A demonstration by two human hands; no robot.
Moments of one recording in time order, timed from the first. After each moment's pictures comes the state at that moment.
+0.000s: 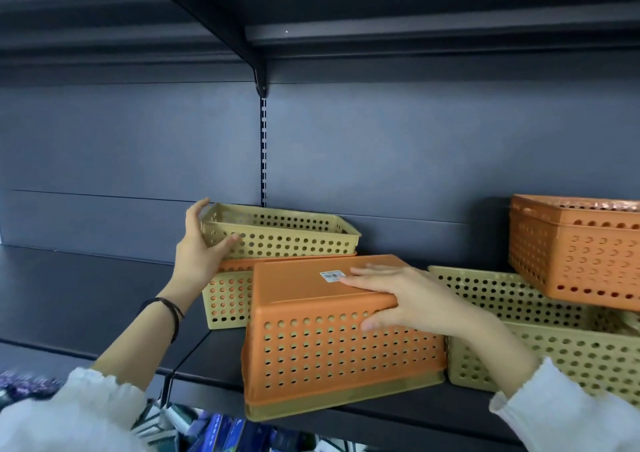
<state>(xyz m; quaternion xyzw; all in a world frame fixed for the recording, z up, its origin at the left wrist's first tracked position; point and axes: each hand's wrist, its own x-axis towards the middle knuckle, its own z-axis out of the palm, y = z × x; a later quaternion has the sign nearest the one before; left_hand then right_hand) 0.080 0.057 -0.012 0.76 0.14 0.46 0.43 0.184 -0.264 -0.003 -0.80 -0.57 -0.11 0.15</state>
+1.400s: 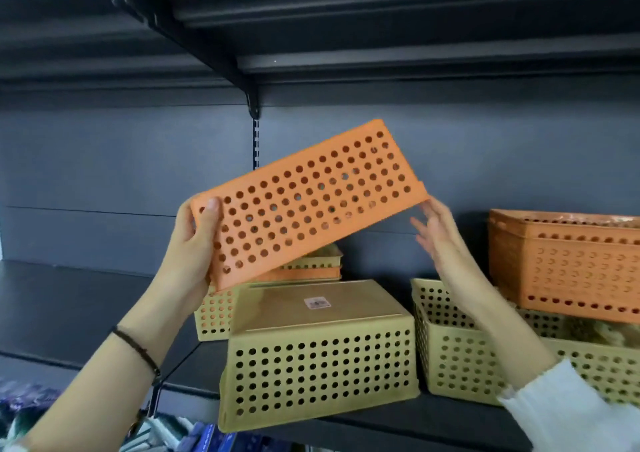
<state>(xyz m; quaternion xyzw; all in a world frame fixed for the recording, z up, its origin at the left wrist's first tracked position) 0.028 -0.031 0.039 0.61 0.02 0.44 0.66 0.190 -0.309 0.028 -0.64 -0.43 -0.13 0.62</state>
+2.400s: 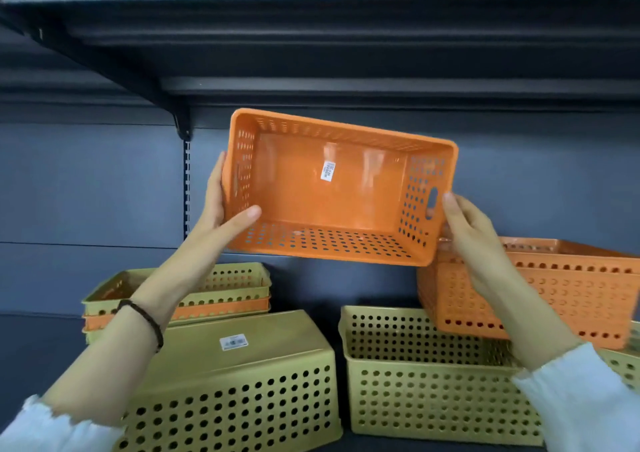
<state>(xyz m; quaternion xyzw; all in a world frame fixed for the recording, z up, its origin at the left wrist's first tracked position) 0.102 -0.111 0.091 0.73 -0.25 0.36 0.53 0.231 -0.422 0.093 -0.65 -0.30 -0.23 0.66</state>
